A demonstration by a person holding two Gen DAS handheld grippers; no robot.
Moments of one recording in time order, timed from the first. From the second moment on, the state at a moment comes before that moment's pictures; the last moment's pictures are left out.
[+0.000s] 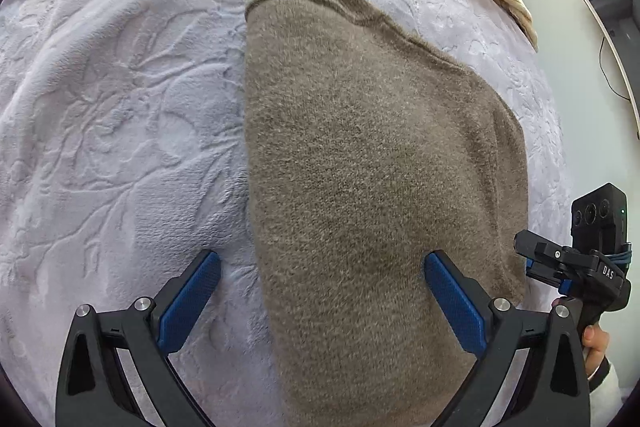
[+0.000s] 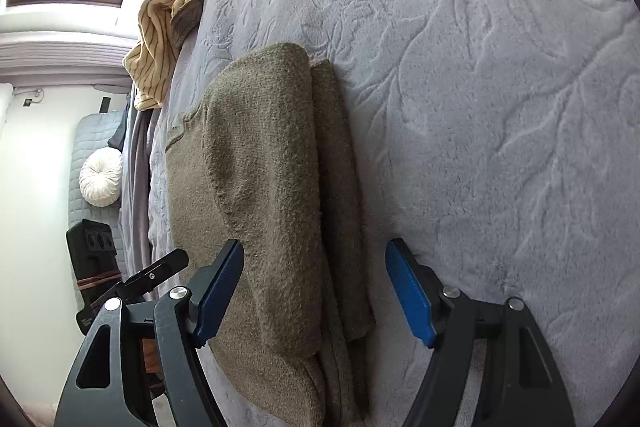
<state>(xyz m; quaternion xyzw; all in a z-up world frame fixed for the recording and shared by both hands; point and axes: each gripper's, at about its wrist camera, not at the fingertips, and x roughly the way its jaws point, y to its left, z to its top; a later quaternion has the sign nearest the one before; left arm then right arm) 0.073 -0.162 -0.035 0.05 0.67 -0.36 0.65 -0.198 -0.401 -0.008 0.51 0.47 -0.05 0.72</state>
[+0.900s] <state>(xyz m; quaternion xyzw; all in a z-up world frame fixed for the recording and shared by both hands) 0.059 -0.166 0.021 0.03 0.63 -0.43 0.64 -0.169 -0.369 -0.006 0.62 0.39 0.10 0.67</state>
